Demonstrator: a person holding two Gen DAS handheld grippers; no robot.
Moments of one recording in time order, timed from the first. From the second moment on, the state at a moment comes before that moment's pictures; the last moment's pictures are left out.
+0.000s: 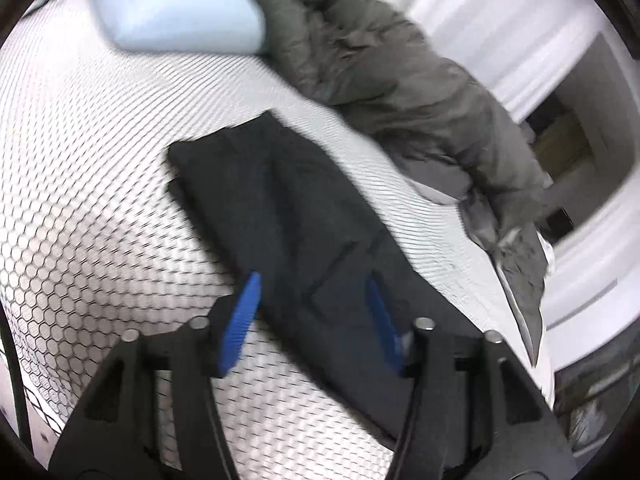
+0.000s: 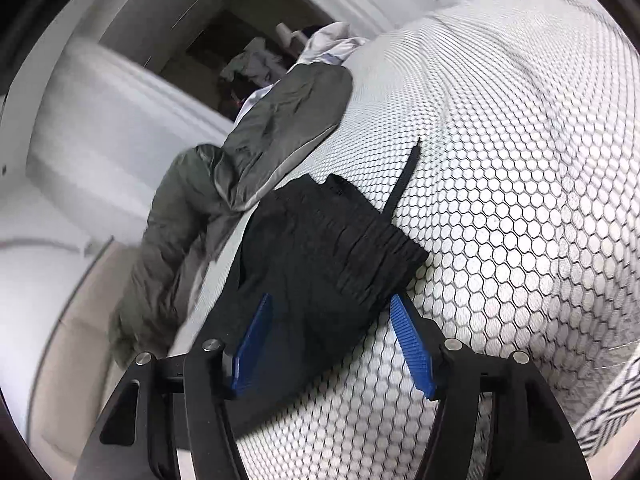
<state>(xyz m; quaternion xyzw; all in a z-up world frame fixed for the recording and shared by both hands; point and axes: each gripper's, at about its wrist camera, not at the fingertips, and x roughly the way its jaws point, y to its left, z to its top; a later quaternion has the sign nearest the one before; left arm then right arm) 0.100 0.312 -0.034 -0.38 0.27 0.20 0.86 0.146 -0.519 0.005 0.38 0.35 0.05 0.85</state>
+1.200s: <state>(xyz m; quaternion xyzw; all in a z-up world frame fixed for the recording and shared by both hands) 0.179 -0.135 -0.066 0.01 0.43 -0.23 0.87 0.308 -0.471 0.068 0.10 0.48 0.07 0.87</state>
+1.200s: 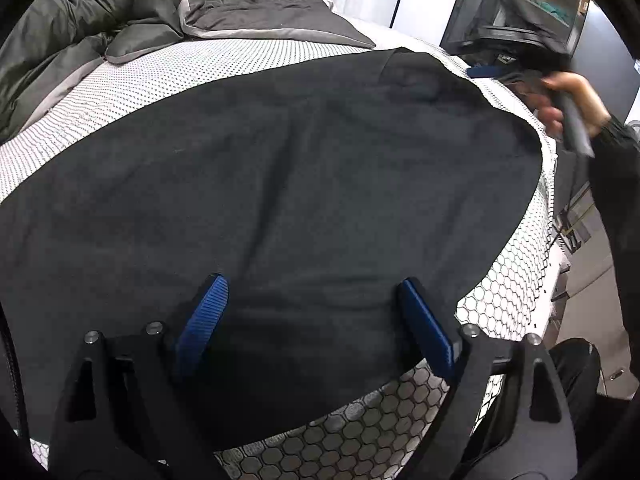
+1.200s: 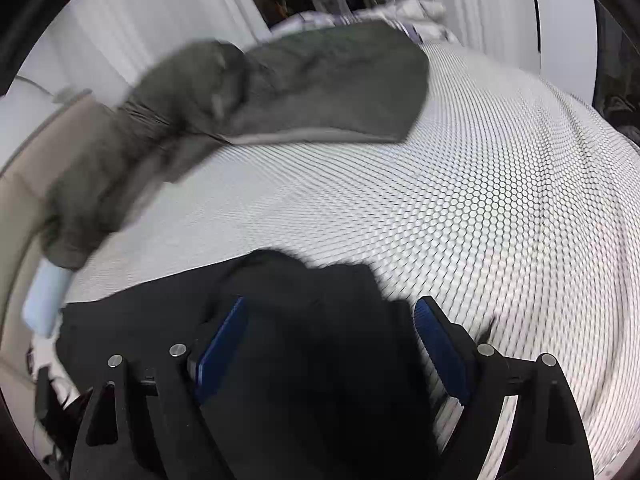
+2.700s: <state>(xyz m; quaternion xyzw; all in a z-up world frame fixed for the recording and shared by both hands) 0.190 -0.084 -0.077 0.02 0.43 -0.20 0.88 0.170 -0.341 -0.015 -0.12 0.43 0.06 0.89</state>
